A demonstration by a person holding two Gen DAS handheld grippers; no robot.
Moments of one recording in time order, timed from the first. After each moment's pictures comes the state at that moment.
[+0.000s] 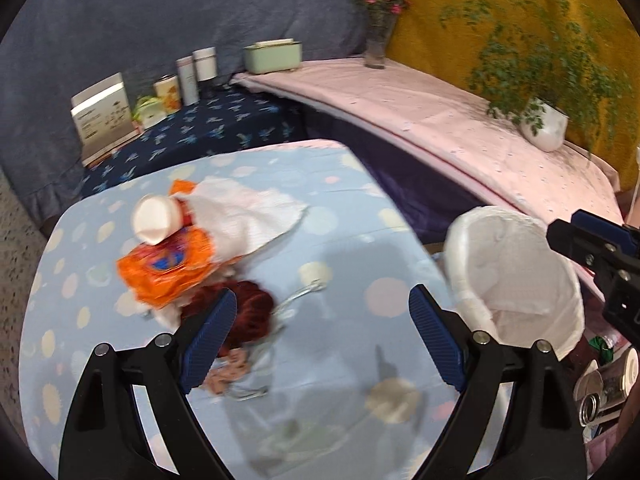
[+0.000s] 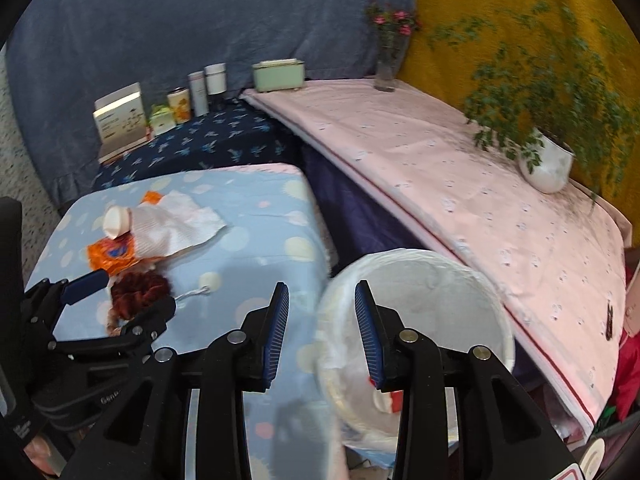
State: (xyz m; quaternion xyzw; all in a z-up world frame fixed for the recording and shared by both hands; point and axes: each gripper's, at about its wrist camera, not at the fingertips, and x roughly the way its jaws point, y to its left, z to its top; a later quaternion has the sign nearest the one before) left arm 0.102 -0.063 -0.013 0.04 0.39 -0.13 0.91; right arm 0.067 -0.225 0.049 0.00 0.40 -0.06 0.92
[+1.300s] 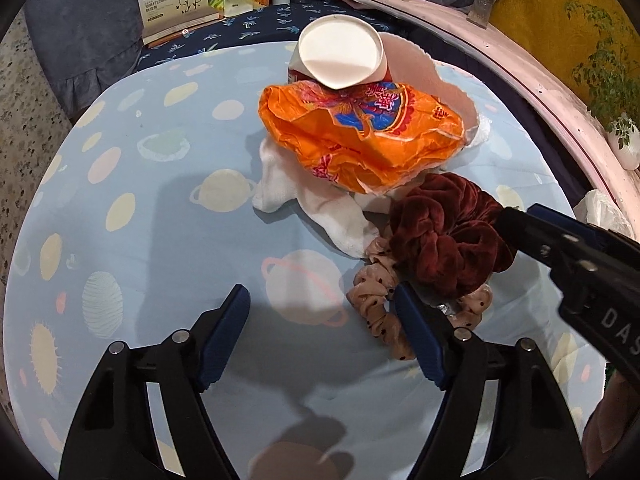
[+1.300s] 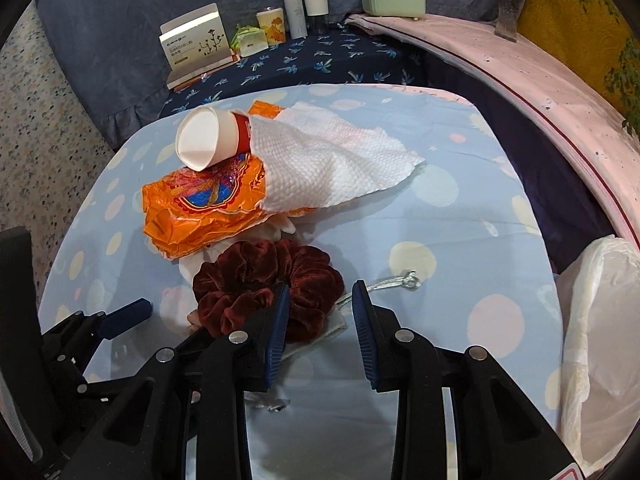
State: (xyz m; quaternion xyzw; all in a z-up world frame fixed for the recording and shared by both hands) left arm 0.144 0.068 -0.111 -0.02 0.50 -0.04 0.86; right arm 0.163 -0.077 -0.059 0.02 0.49 0.08 0.87
